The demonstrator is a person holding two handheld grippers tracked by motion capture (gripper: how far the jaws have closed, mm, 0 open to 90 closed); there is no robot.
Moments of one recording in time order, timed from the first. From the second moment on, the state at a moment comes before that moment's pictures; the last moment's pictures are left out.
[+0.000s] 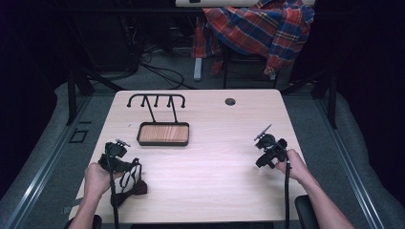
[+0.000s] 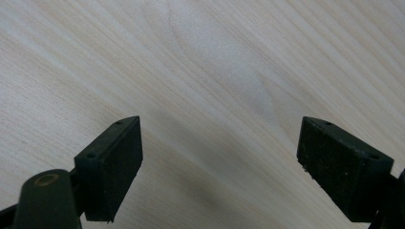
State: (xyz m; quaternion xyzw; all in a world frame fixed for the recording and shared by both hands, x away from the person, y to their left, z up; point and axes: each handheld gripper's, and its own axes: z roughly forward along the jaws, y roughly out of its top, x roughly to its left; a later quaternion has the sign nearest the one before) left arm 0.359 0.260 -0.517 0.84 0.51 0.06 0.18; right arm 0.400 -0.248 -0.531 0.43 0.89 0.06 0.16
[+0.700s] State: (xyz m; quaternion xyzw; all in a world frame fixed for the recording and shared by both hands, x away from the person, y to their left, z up) left arm 0.349 0.269 -0.493 0.82 0.52 0.09 0.21; right arm 0.400 -0.248 -0.531 0.43 0.89 0.06 0.16
